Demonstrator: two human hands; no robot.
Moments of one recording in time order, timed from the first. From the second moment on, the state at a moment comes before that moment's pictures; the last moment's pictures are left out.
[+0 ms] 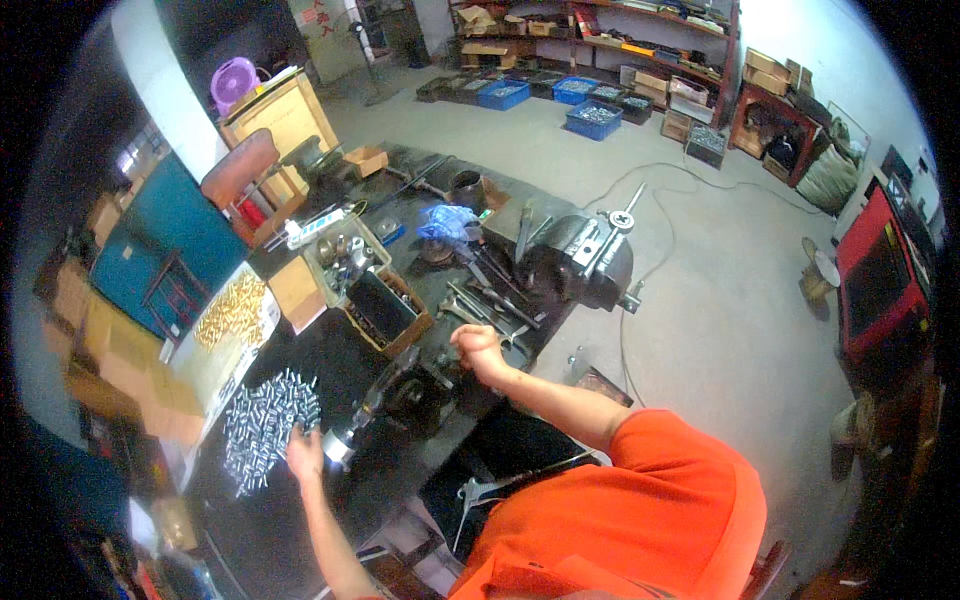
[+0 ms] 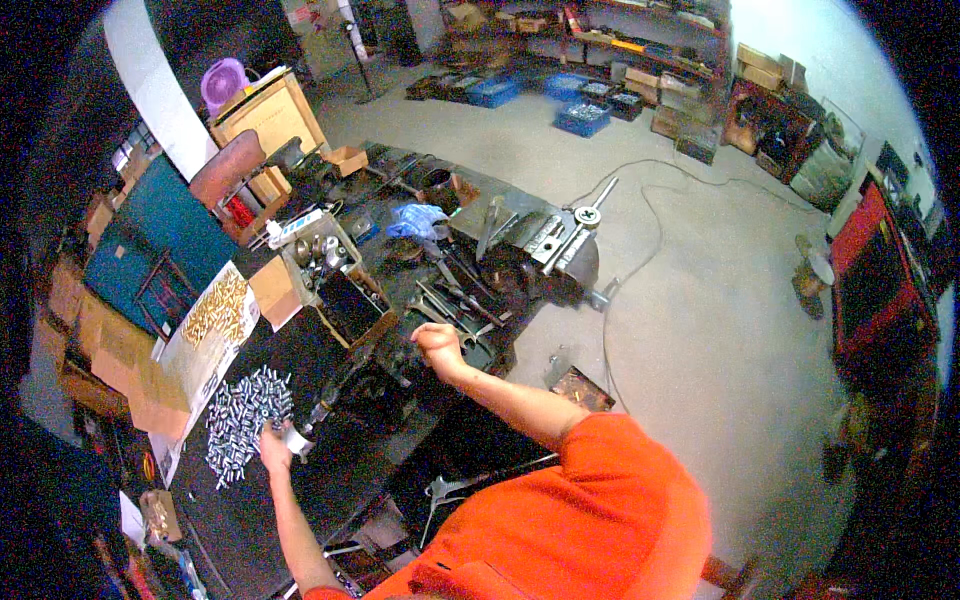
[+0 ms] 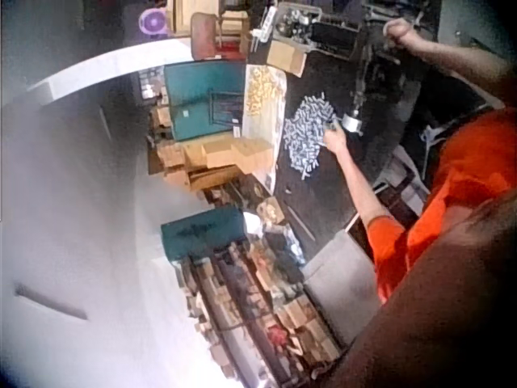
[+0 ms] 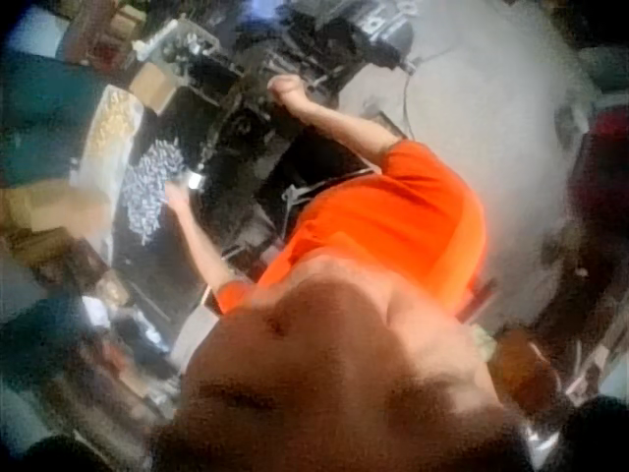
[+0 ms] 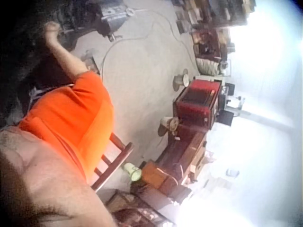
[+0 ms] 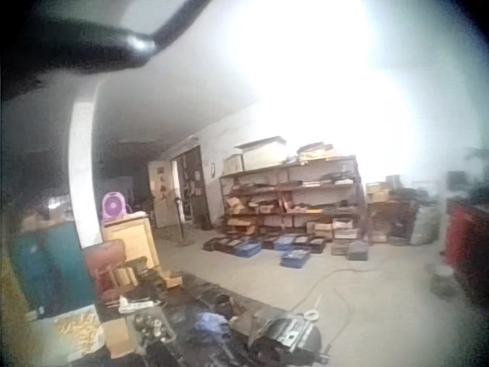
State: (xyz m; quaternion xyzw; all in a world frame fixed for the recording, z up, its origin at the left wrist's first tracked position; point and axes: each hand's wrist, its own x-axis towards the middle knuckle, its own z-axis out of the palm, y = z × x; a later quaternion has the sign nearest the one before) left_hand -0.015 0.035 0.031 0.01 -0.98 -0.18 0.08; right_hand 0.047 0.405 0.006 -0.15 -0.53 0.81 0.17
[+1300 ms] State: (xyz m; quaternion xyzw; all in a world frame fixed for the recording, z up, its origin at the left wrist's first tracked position) left_hand 0.077 0.039 0.042 -0.13 -0.87 -0.43 0.19; right_hand 0.046 0.404 -0.007 -0.13 -0.47 0.86 0.15
